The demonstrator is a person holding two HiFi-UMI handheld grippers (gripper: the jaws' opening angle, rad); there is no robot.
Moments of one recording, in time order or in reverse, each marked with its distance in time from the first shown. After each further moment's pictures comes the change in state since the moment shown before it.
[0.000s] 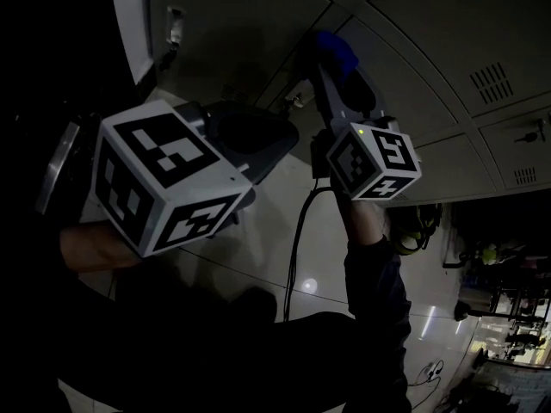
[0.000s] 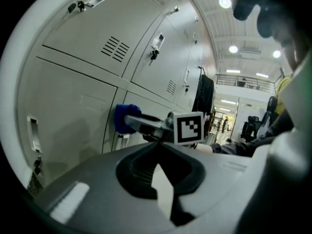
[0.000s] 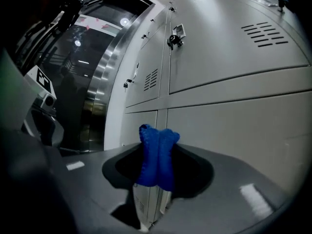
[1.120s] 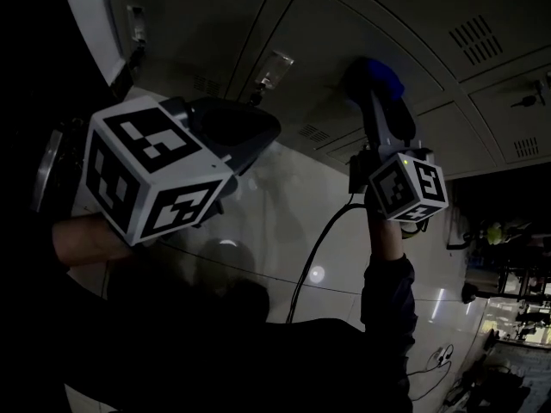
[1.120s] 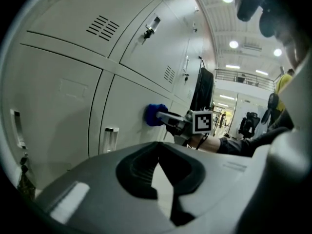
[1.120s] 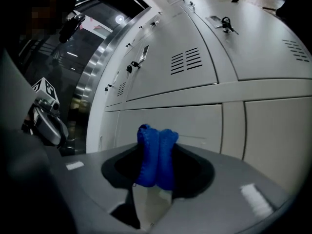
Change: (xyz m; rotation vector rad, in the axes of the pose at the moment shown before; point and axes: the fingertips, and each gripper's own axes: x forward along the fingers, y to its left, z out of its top) left arm 0.046 -0.012 -0.019 0.006 0.078 -0.028; right arm -0.110 -0.116 -0.016 -0.012 -0.009 -0.197
